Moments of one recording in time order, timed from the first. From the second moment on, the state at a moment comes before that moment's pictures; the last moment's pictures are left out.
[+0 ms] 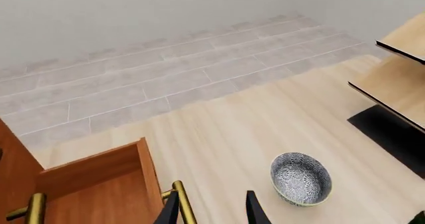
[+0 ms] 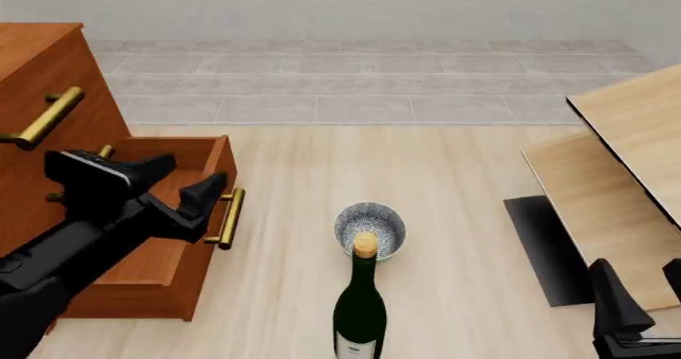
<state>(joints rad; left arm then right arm) -0.40 0.96 -0.45 -0.24 0.03 0.00 0.01 0.00 0.00 0.00</state>
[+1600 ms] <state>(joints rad) -0.59 1.50 -0.86 -0.05 0.03 0.00 0.01 0.00 0.00 0.00</state>
